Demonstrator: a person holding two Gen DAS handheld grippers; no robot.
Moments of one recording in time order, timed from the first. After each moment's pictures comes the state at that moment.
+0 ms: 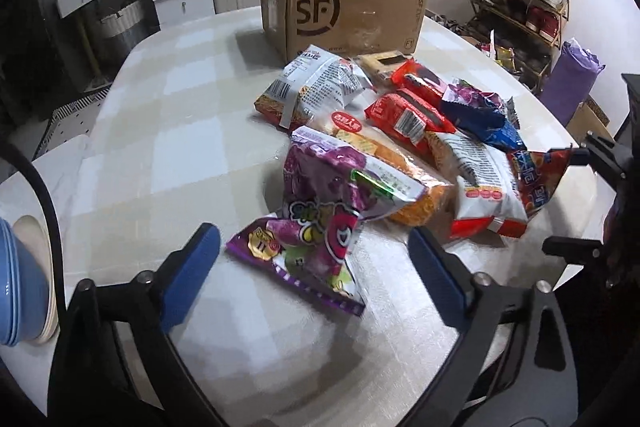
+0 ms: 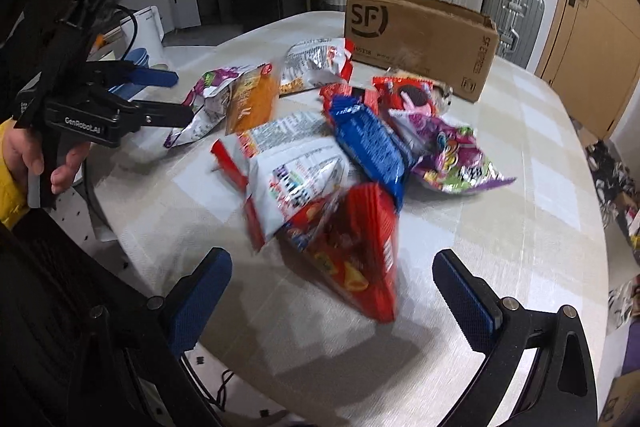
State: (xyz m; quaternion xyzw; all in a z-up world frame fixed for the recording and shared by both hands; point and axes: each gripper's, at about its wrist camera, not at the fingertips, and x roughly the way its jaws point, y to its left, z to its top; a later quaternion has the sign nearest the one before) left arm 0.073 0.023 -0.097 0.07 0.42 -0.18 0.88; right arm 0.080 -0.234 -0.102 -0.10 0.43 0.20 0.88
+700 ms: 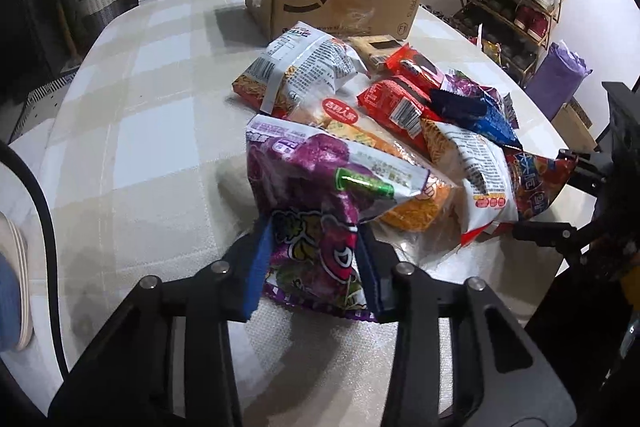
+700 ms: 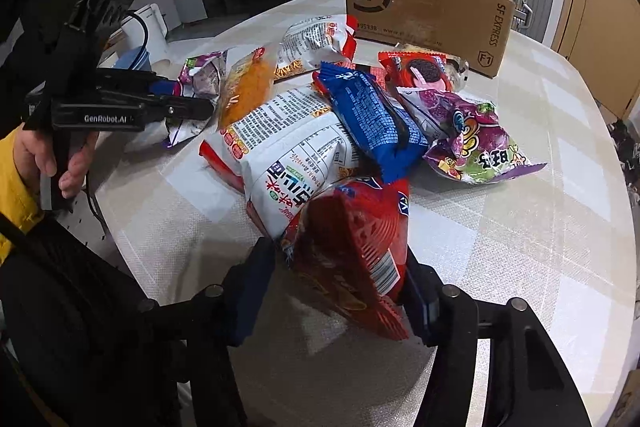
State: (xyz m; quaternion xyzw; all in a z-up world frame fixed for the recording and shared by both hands) left arm 0.096 0.021 -0.115 0.04 0.46 -0.22 0.86; right arm 0.099 -0.236 -0.115 -0.07 0.47 0.22 0.85
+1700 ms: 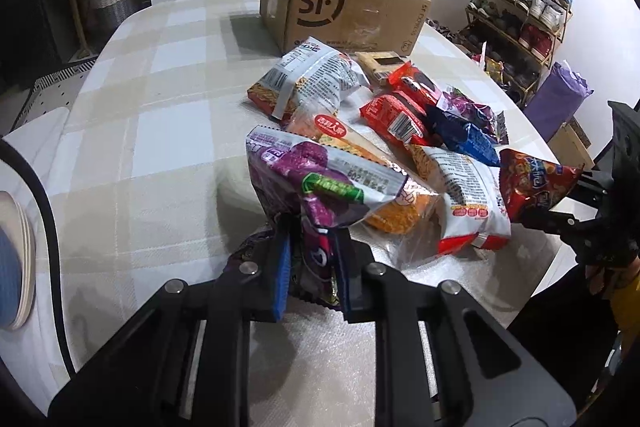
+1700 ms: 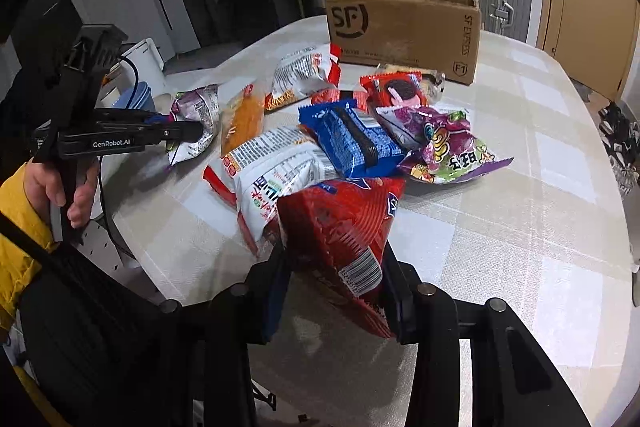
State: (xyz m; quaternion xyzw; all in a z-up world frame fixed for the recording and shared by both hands) left arm 0.078 0.037 -0.098 0.01 0.45 -0.21 0.87; right arm 0.084 -0.252 -0.098 -0.01 0.44 0.21 0.87
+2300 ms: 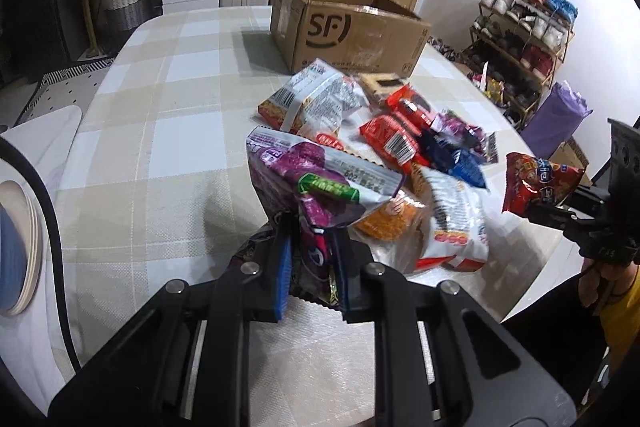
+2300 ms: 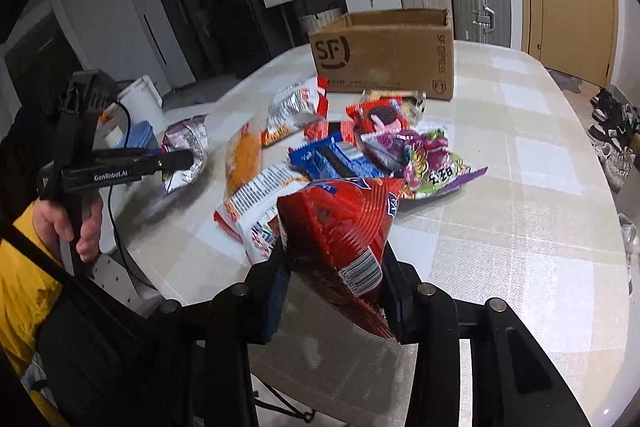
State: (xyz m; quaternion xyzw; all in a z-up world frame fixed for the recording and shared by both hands) left arm 0.061 0.048 -0.078 -0.02 0.43 -0.20 0.88; right arm 0.073 -0.272 -0.080 0.04 0.41 0.20 0.89
